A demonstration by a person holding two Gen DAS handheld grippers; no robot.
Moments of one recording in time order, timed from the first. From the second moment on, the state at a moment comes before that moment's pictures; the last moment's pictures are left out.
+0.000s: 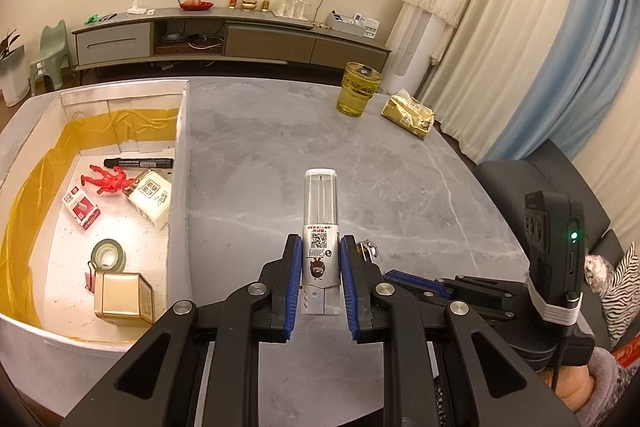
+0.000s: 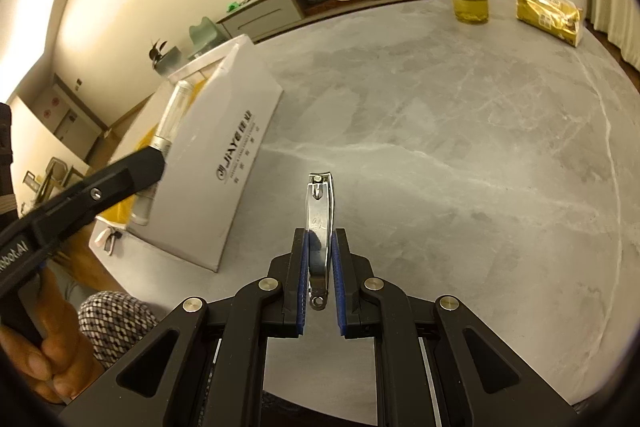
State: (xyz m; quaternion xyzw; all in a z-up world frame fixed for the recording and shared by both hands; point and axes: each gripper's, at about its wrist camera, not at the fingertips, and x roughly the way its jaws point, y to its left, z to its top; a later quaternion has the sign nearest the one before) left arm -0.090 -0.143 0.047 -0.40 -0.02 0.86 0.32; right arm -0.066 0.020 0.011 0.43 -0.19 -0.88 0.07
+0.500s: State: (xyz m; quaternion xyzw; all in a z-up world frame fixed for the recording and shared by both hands) left arm -0.100 -0.204 0.061 -0.38 -0.06 0.87 0.30; right arm -0.090 -0.033 0.063 0.41 -0.14 -0.89 0.11
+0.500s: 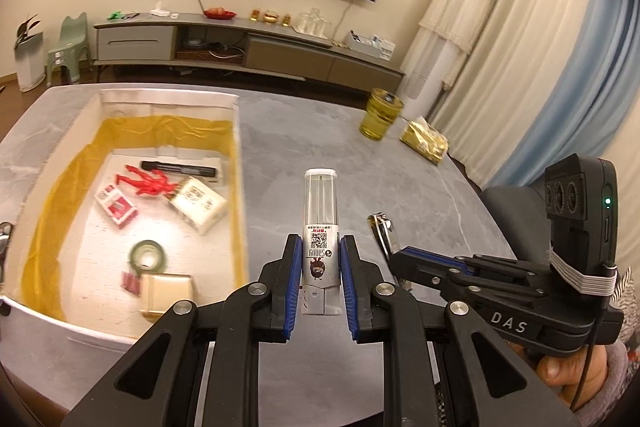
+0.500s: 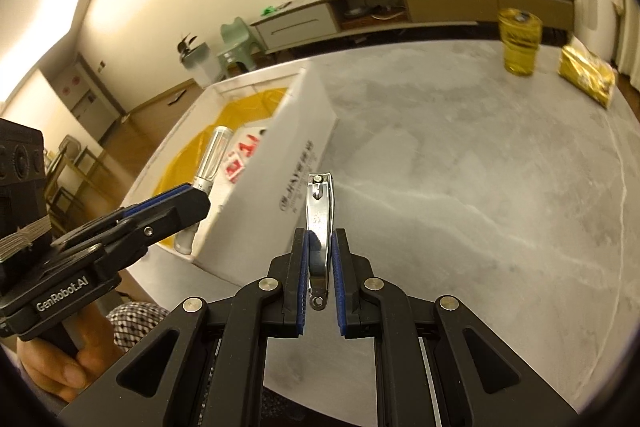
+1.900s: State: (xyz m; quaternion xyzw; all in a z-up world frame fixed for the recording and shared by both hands) left arm -0.207 -0.327 0.000 -0.48 -0.03 0.86 0.14; right arm -0.239 -0.180 0.045 0.48 0.02 -0.85 0.20
